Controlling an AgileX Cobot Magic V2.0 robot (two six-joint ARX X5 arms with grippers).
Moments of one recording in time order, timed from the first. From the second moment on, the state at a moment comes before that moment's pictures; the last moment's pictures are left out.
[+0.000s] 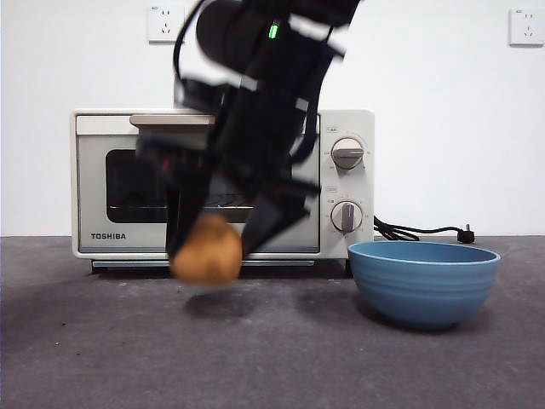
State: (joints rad) left arm 0.02 0.48 0.86 -0.97 0.68 -0.01; right arm 0.84 1.87 1.36 -0.50 -0.07 0.18
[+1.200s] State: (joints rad) left arm 0.02 0.48 0.86 -0.97 0.68 0.01; right arm 0.58 1.44 0.89 -0.49 0.05 0.10
